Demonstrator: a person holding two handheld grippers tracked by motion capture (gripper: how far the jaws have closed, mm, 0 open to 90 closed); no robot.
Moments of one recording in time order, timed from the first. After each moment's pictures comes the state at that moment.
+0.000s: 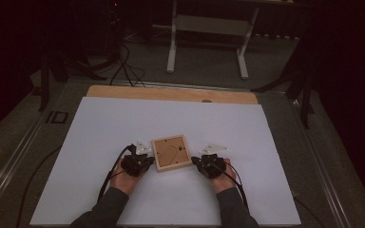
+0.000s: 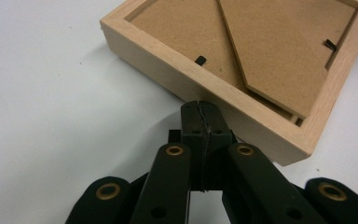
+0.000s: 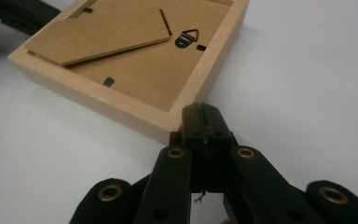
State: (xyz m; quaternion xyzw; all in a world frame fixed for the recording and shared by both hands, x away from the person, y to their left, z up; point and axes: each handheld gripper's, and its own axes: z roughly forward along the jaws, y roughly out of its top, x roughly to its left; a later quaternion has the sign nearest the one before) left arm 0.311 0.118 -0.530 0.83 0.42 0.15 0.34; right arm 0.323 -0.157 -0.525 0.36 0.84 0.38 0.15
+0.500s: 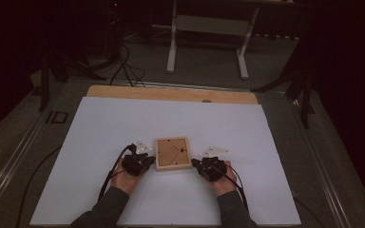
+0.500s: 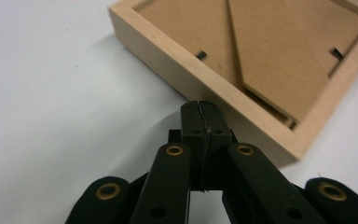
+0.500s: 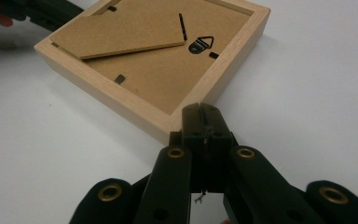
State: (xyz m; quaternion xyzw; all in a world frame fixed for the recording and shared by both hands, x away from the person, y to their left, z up) left arm 0.313 0.117 -0.533 0.83 0.41 0.14 0.34; right arm 0.314 -0.159 -0.524 0.36 0.84 0.39 0.14
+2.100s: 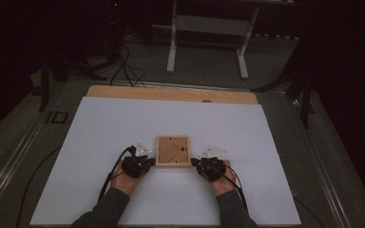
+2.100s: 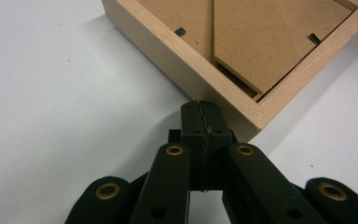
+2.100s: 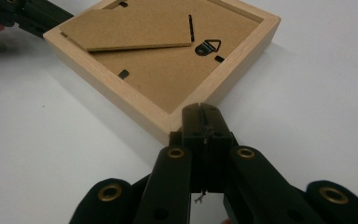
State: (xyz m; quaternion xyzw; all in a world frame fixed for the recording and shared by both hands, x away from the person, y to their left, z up) left arm 0.309 0.118 -0.535 0.83 0.41 0.14 0.35; right arm 0.315 -0.156 -0.524 0.35 0.84 0.39 0.16
